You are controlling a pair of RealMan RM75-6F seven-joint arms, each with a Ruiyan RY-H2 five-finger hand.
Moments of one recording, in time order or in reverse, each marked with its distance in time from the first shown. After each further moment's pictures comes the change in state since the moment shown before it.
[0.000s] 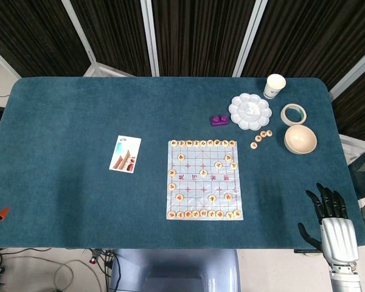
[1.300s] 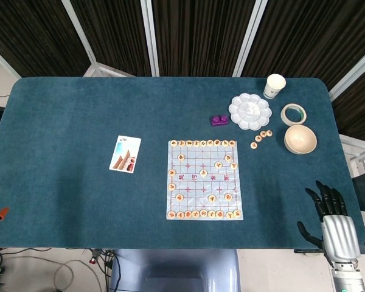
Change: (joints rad) left arm 0.001 0.004 -0.002 -0.002 -0.007 -0.002 -0.004; right arm 0.032 0.056 0.009 -0.031 0.013 -0.054 0.079
